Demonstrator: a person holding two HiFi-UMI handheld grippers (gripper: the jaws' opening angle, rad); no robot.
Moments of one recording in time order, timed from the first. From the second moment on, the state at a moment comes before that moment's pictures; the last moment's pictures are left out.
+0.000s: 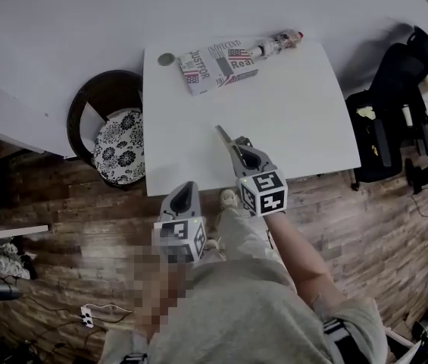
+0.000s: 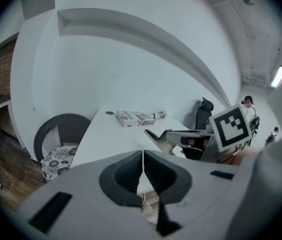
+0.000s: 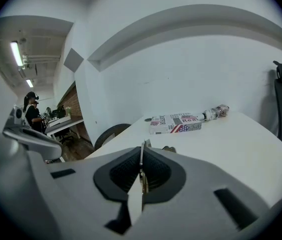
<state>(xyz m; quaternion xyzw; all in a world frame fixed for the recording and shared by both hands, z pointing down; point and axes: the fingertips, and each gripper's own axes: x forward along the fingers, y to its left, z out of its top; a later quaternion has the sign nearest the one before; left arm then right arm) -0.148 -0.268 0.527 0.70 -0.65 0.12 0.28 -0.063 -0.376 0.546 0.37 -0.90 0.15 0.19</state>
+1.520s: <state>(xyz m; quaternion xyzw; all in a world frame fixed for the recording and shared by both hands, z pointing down) -0.146 -0.299 0.543 0.70 -0.64 0.14 0.28 -0.057 -0.445 0.618 0.38 -0.87 0.15 0.28</state>
